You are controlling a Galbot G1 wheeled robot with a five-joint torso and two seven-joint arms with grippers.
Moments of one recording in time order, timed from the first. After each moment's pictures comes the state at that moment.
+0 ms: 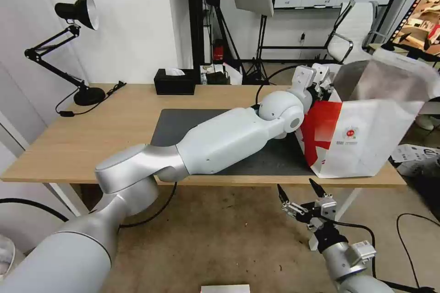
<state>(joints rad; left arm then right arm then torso) -0.09 -1.59 0.66 -1.25 -1.12 0.29 -0.38 -1.71 1.08 0.46 2.15 0.39 0.13 0.07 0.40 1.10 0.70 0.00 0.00</state>
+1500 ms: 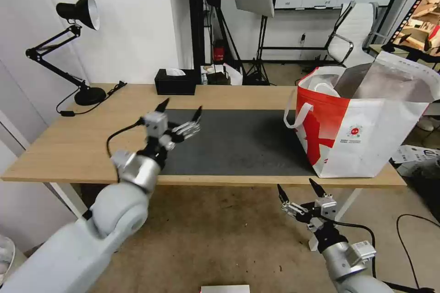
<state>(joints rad) 1.09 -0.86 -0.17 -2.17 -0.52 -0.05 -0.30 -1.71 1.08 0.46 2.15 0.39 0.13 0.07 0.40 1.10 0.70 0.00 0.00</state>
